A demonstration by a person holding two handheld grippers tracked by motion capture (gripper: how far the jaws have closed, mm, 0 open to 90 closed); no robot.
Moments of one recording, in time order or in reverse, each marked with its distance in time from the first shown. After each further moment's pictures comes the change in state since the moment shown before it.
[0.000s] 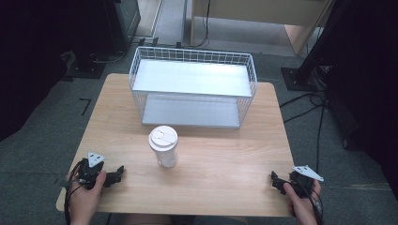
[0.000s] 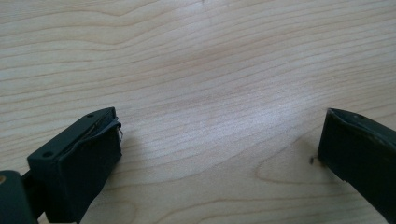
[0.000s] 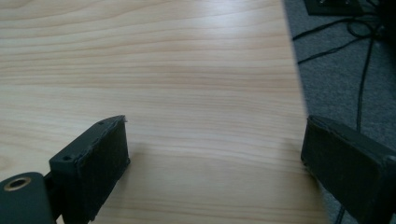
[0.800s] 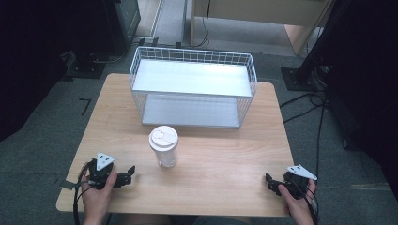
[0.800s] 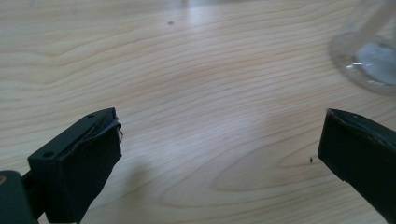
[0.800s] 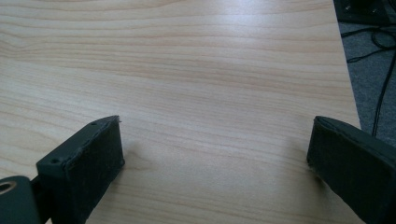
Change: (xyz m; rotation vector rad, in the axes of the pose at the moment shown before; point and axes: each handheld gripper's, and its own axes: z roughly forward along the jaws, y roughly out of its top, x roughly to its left) left arm -0.039 0.012 -0.011 -0.090 -0.112 0.018; right arm 0.017 0.000 0.002 0.021 0.058 -0.084
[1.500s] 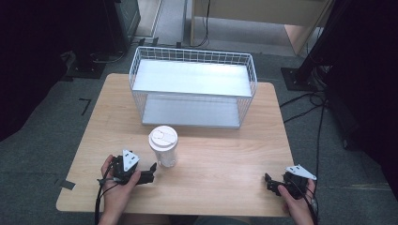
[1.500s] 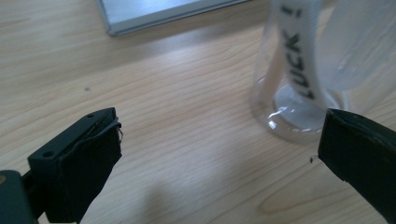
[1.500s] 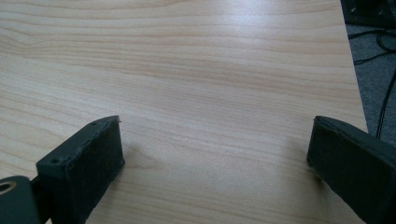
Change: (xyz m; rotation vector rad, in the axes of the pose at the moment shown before) left arm -0.058 0.019 0.023 -0.100 -0.021 0.107; right arm 0.001 0.000 0.000 0.000 0.016 -0.012
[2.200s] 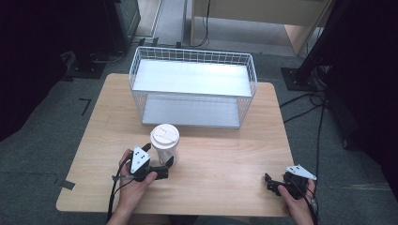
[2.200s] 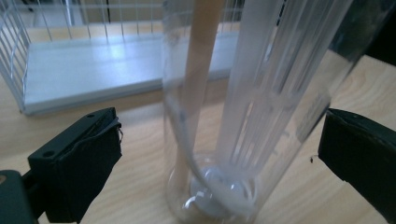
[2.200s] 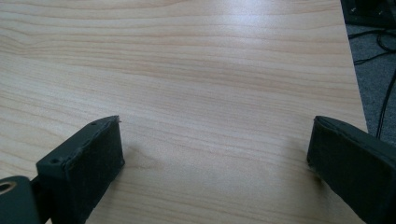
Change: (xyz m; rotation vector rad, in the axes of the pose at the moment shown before) left arm -0.030 0.014 0.019 -0.294 -0.161 -0.061; right arm 0.000 0.000 0.000 0.000 0.000 0.000
